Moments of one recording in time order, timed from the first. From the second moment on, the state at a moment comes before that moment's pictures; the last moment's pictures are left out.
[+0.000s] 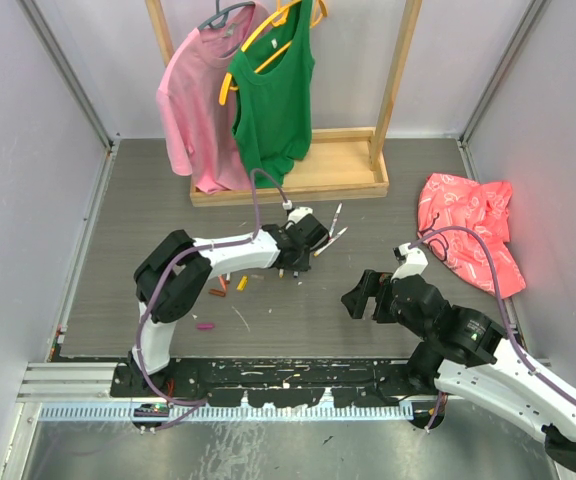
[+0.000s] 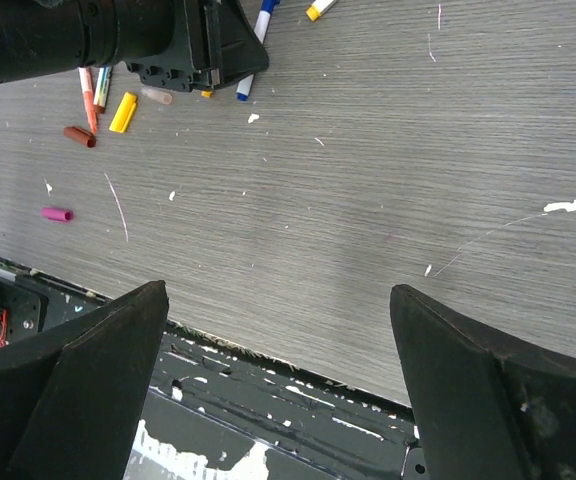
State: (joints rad) left arm -0.92 2.00 1.37 -0.44 -0.33 -0.72; right arm 0.91 0.47 0.63 -0.80 0.30 0.81
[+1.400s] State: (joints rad) left arm -0.71 0.87 0.91 -0.73 -0.32 -0.50; right arm 0.91 0.64 0.68 -0.71 0.32 0.83
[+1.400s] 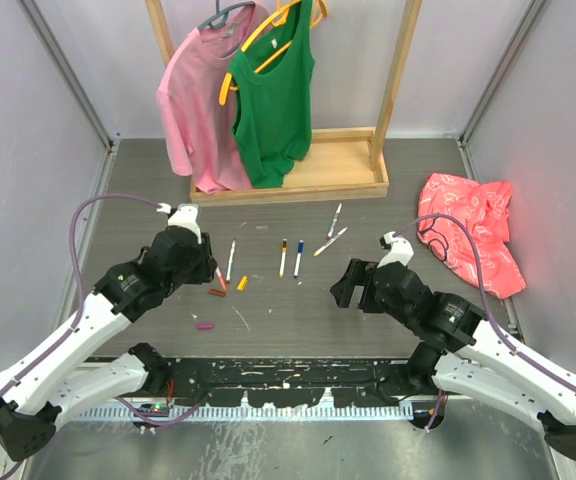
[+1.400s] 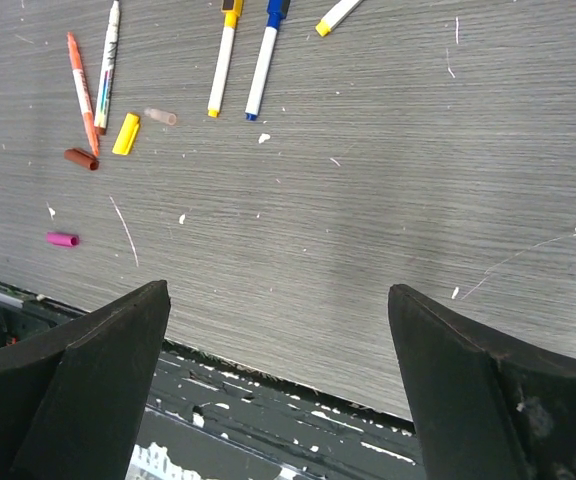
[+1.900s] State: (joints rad) left arm -0.59 0.92 0.71 -0.68 -0.22 -0.60; right arm 0.91 0.66 0.66 -0.70 0.31 0.90
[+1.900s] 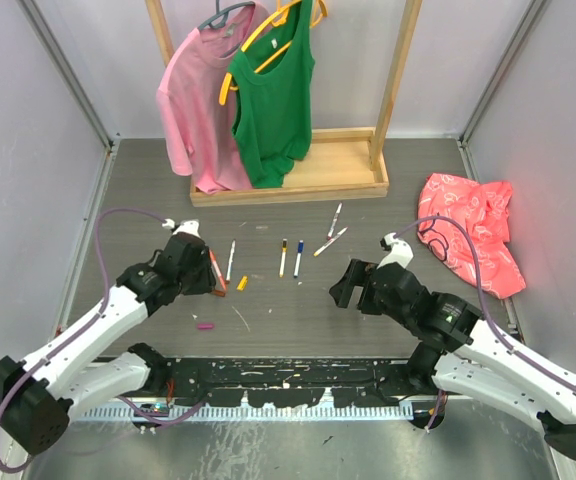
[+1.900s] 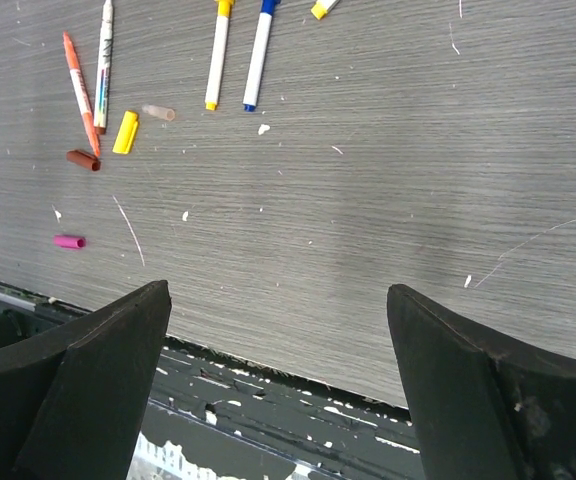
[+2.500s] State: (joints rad) left arm -0.47 1.34 0.79 -0.49 -0.23 -0.63; right arm 0.91 0.63 0.60 -0.70 0.30 0.93
